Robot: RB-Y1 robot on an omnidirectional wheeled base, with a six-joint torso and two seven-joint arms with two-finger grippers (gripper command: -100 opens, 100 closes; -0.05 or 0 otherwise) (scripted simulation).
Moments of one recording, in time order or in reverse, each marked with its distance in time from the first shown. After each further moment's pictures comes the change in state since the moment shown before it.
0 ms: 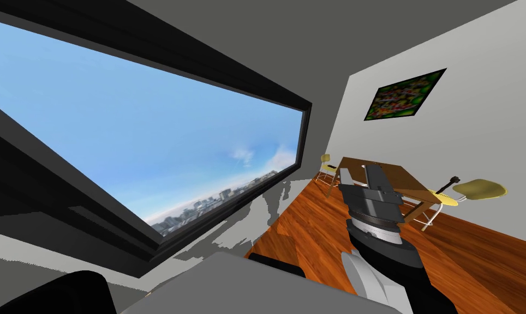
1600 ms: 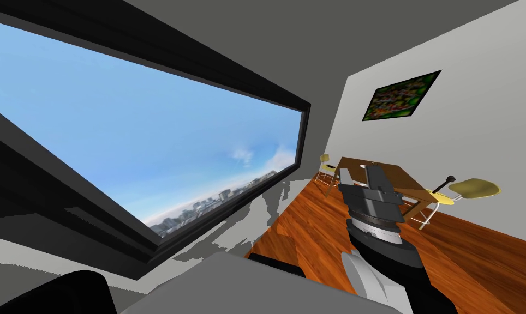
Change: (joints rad) left arm -0.012 -0.001 -0.002 0.019 -0.002 -0.010 -0.001; right arm 0.000 0.000 0.000 0.000 0.000 0.000 0.000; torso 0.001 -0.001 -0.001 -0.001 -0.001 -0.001
